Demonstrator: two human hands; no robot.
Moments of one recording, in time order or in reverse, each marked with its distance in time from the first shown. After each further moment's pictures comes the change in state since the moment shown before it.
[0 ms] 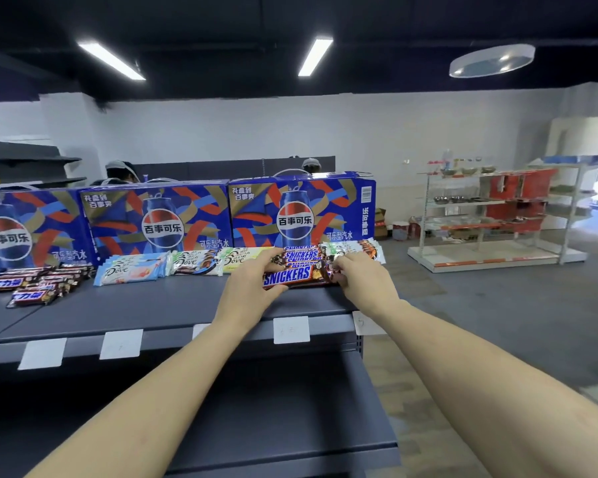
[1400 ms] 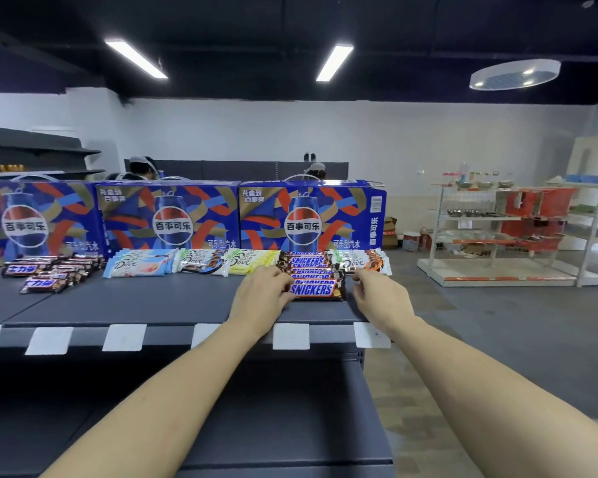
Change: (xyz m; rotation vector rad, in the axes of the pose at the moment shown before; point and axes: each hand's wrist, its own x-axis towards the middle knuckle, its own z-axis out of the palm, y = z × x) left_hand 0.010 0.005 0.023 0.437 -0.074 0.069; right_hand -0.007 0.024 0.005 0.034 -0.044 0.185
